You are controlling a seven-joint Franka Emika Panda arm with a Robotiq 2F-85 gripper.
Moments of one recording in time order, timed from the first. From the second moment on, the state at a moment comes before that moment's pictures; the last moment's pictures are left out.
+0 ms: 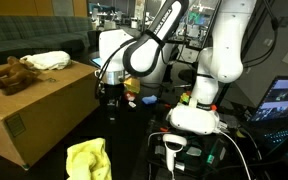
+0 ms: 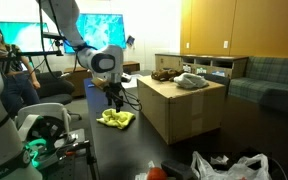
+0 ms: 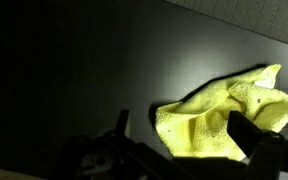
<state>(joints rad) 0.29 0.09 0.27 -2.52 0.17 2.56 0.10</state>
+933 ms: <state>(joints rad) 0.47 0.32 0.28 -2.38 0.05 2.79 0.45</state>
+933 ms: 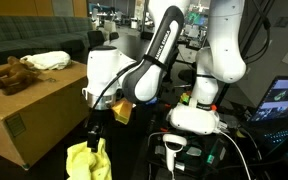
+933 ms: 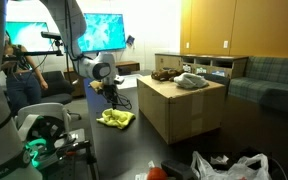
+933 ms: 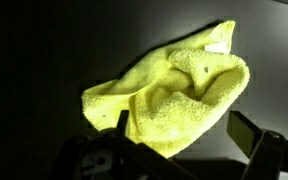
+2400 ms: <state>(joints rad) 0.64 0.69 0.16 -2.15 0.24 2.98 0.58</state>
